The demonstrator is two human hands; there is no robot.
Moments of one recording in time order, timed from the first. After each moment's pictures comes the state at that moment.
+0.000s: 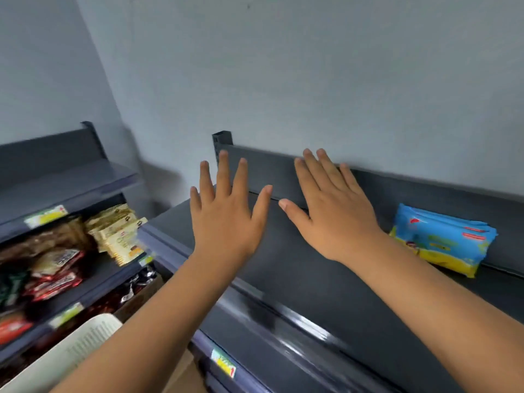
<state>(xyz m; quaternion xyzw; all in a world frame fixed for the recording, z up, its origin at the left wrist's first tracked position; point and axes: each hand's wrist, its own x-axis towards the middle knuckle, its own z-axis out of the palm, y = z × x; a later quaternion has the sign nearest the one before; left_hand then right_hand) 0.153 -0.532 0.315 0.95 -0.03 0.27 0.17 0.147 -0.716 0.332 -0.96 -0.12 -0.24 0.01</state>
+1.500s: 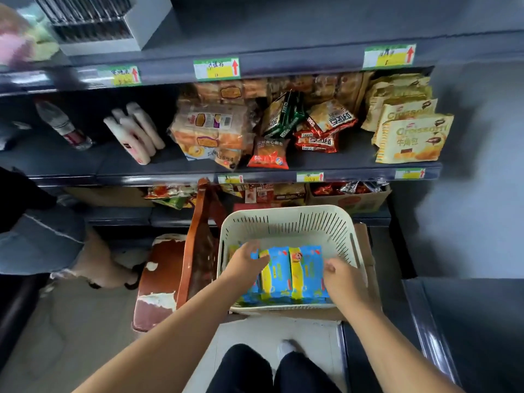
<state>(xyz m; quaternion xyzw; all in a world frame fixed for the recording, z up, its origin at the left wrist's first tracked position) 0.021 -0.057 -0.013 0.68 0.55 -0.03 0.48 0.183 -0.205 -0.063 -0.89 -0.24 0.32 0.20</state>
